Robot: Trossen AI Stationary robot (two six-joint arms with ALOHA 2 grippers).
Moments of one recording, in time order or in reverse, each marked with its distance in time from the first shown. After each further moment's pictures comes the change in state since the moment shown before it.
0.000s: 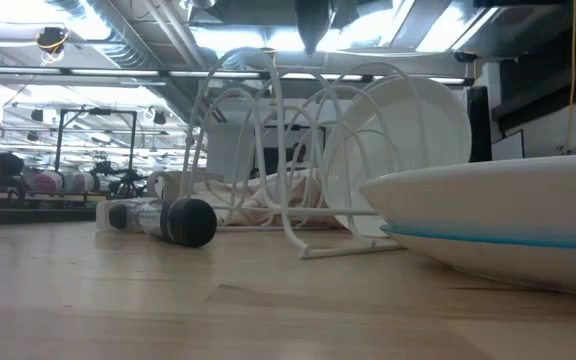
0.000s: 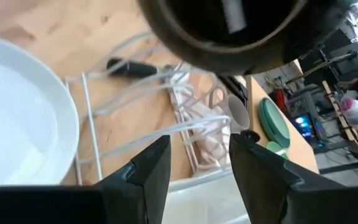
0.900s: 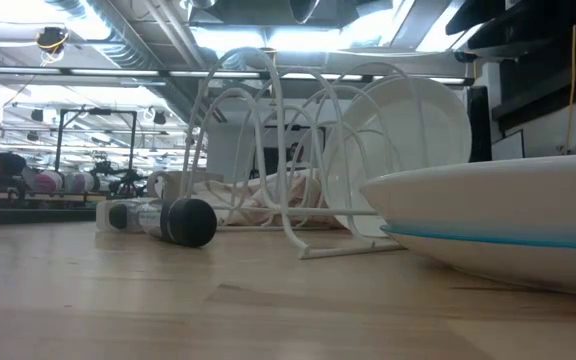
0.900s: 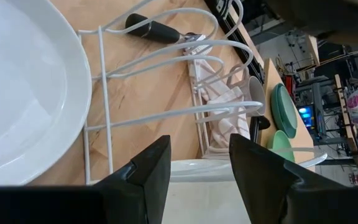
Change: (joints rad) left arm 0.010 -0.062 0.039 0.008 0.009 0.150; right arm 0.000 0.138 0.000 -0.035 0.019 -0.028
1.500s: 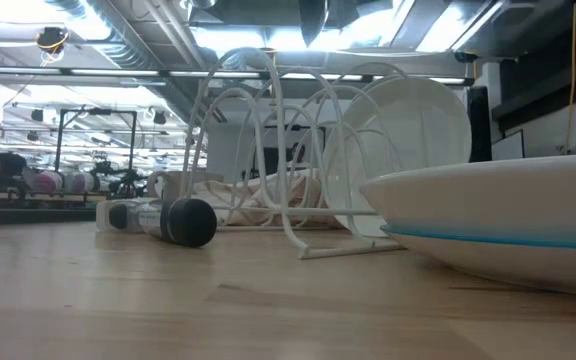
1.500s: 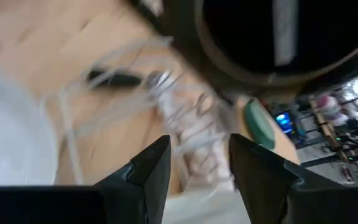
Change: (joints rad) left arm 0.073 0.003 -0.015 -0.035 -0.001 -0.130; right arm 0.000 0.000 0.000 0.260 0.061 0.003
